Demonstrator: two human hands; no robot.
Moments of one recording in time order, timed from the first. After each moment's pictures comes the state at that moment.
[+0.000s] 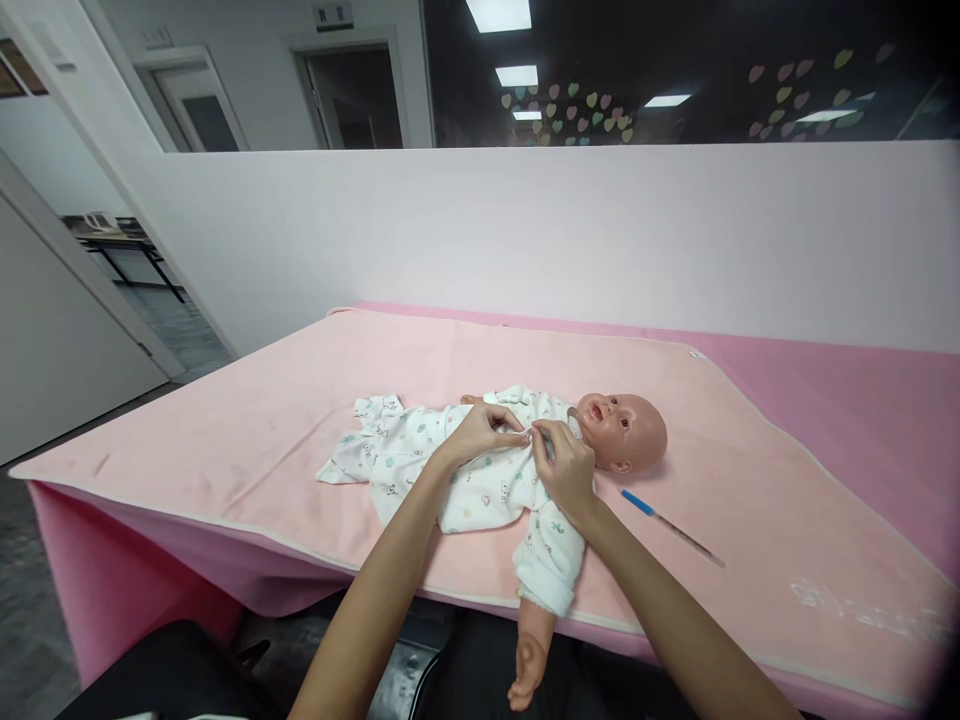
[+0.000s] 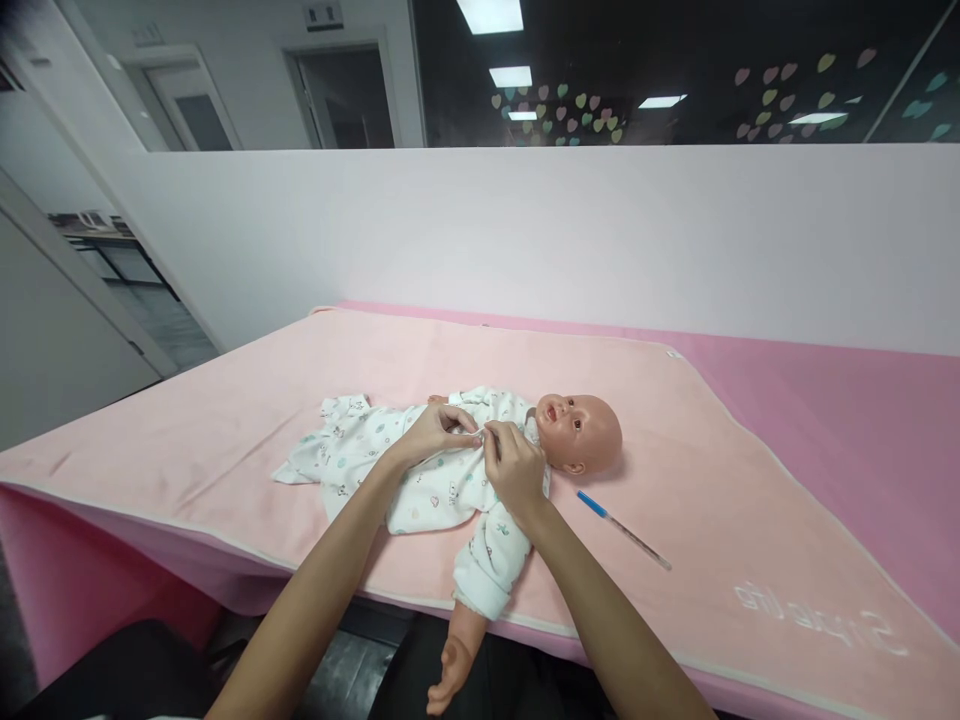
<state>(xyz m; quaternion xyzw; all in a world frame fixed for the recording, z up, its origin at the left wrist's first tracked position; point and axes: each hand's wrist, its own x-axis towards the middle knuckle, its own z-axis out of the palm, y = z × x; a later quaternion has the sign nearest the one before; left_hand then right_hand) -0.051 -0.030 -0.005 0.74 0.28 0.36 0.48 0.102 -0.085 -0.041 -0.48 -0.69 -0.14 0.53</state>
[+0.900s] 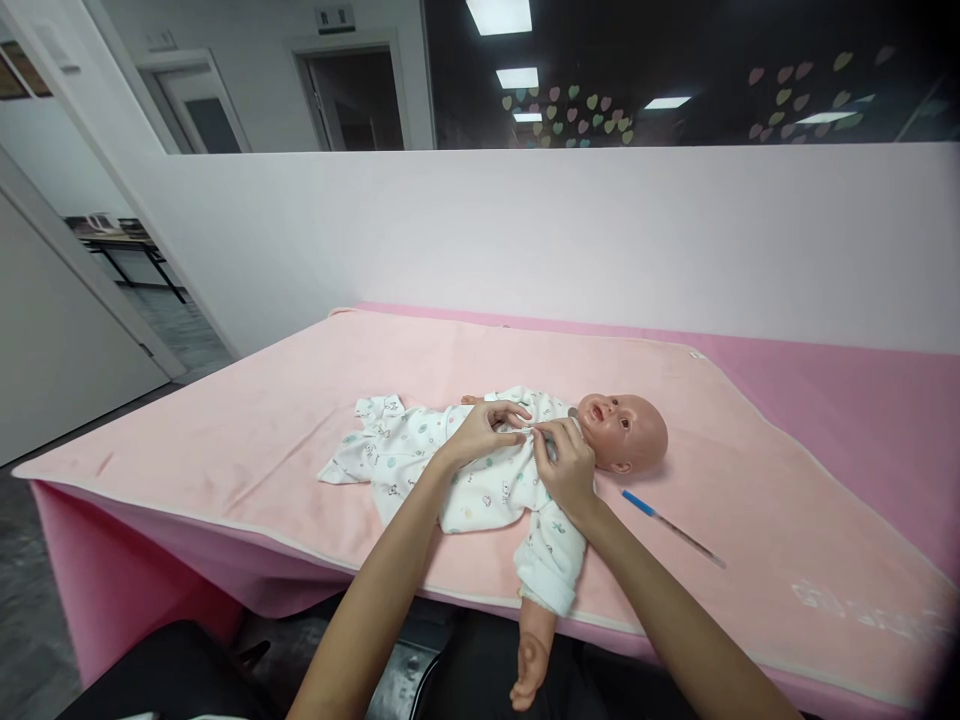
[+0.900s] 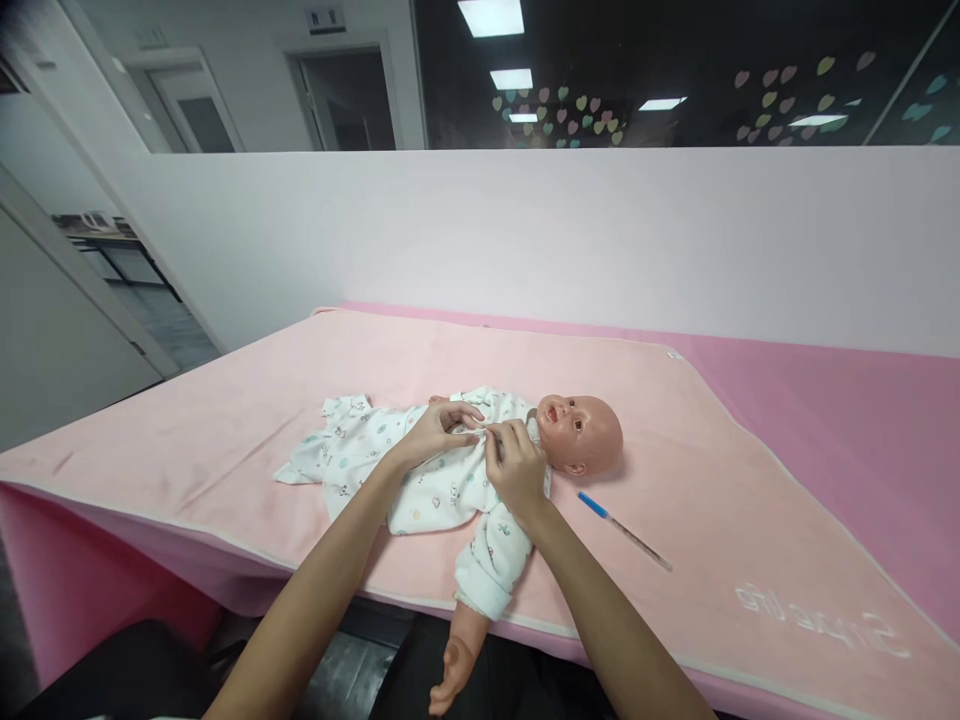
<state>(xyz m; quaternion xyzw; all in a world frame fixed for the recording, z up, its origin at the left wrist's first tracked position) -0.050 -0.031 -0.005 0.73 0.27 0.39 0.50 0.103 -0.085 -0.041 -0.49 -0.68 -0.13 0.53</state>
